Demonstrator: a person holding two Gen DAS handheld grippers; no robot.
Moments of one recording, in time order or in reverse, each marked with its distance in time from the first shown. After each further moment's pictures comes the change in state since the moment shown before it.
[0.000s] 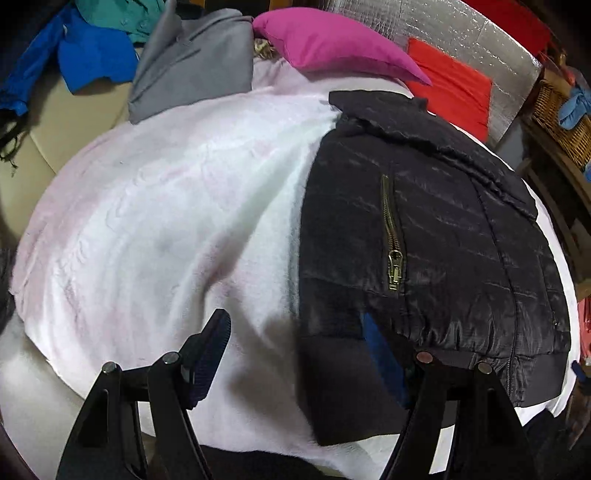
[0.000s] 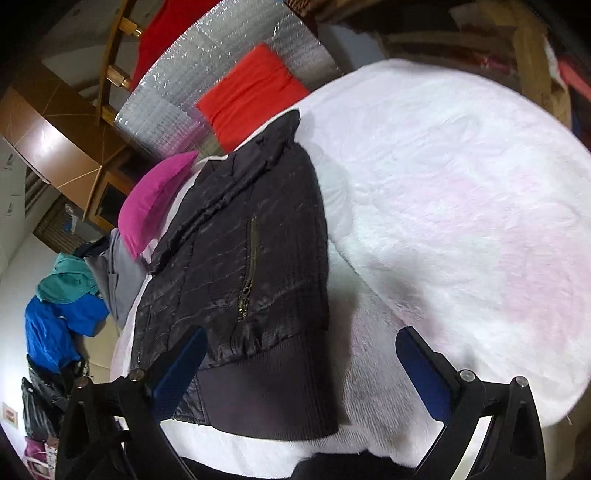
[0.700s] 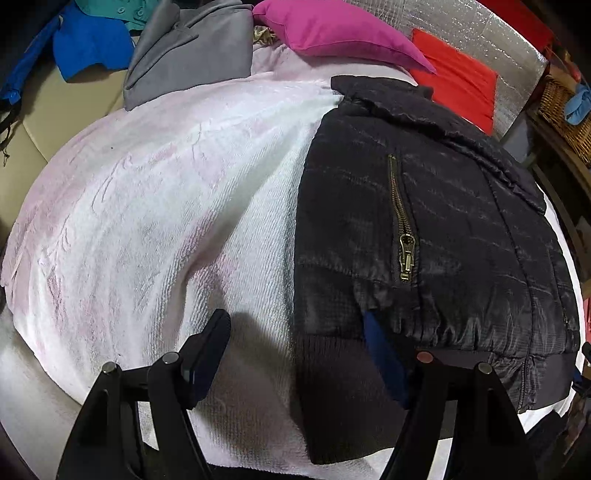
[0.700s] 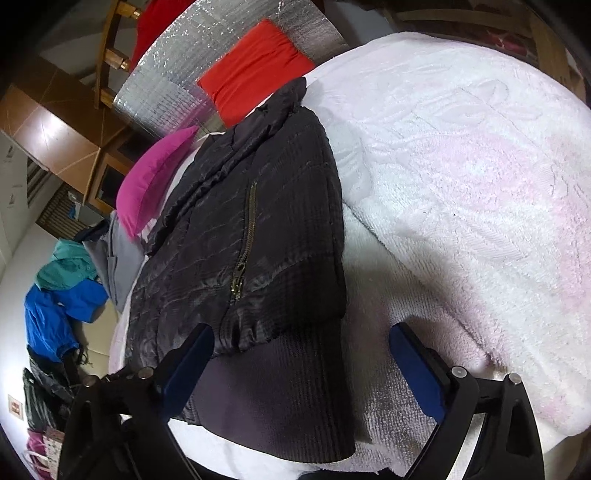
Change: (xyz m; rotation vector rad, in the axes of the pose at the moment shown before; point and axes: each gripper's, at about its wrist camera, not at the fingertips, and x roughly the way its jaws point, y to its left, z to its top) left arm 0.019 -0.001 -0.008 -0.004 0.018 0.009; right arm 0.036 0.006 -0.012 -0.027 0.056 -0.004
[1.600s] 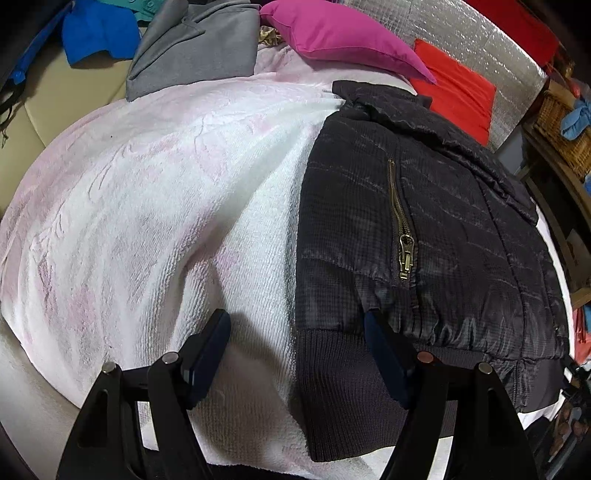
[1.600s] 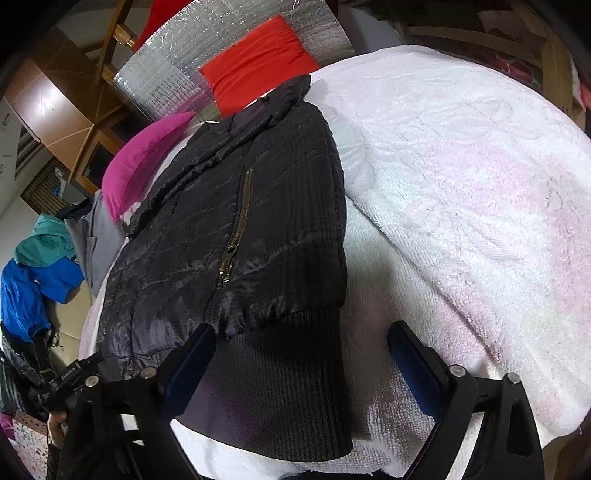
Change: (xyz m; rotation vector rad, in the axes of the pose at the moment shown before) left arm -0.006 0.010 -0.008 -0.046 -0.015 -0.052; right arm 0.005 0.011 -0.009 -0.088 -0.010 -0.118
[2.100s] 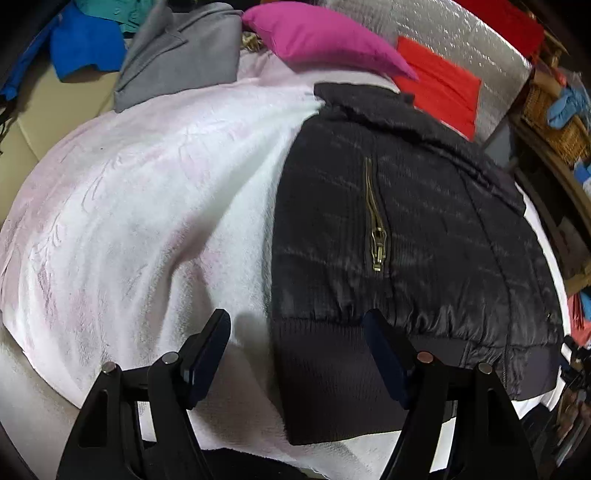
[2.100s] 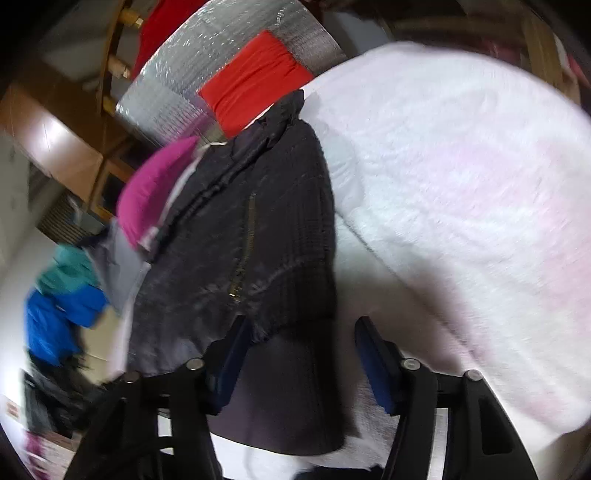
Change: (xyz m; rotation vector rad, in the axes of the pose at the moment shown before) left arm -0.013 -0.015 -0.003 0.059 0.001 -0.014; right arm -0.013 -0.026 0.012 0.125 -0.023 0.190
